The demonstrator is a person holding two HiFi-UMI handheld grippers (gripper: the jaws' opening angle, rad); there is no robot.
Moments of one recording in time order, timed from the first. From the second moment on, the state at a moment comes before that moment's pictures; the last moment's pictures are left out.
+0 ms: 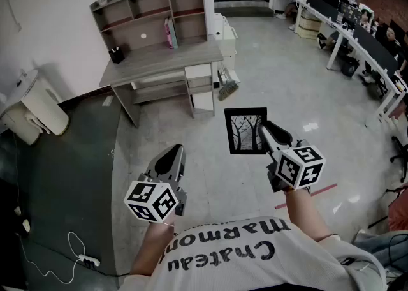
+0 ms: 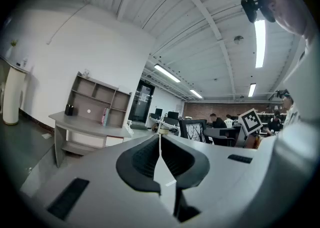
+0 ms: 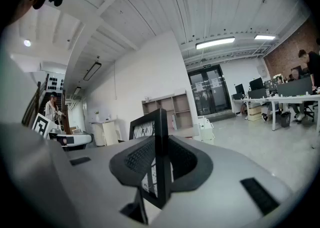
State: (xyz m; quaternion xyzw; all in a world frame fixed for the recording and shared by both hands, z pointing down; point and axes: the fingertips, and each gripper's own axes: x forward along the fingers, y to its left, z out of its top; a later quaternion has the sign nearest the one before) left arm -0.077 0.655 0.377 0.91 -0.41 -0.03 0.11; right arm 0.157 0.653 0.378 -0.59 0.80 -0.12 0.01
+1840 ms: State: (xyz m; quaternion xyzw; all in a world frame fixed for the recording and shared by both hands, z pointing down) left arm -0.088 0.390 0.377 0.90 -0.41 -0.06 0.11; right arm 0.134 0.369 0.380 -0.53 0.83 -0.15 0.05
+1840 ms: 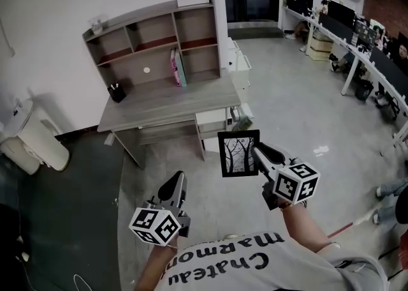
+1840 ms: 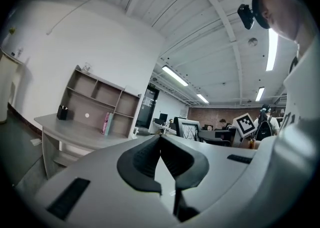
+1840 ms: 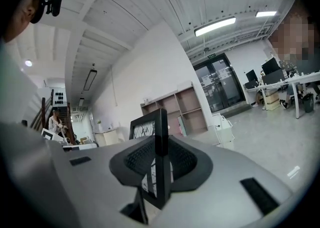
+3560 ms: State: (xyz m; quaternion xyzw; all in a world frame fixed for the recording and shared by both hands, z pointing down) left arm -0.045 0.122 0.359 0.91 -0.40 -0.09 0.11; right arm 0.176 0.104 0.370 -0.54 0.83 -0.15 0.02
